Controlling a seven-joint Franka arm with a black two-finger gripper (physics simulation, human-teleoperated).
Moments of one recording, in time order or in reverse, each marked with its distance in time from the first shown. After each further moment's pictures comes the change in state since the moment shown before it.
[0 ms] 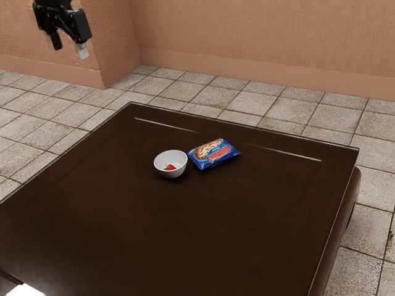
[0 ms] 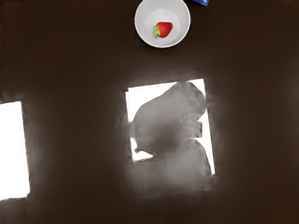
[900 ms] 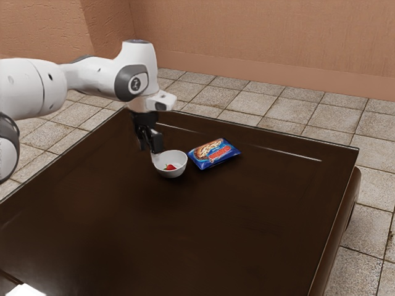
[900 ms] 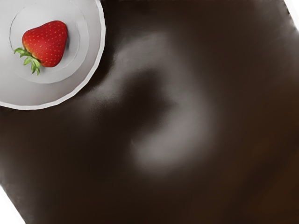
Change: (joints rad) arm -0.106 0.370 0.019 -0.407 -0.032 0.600 0.239
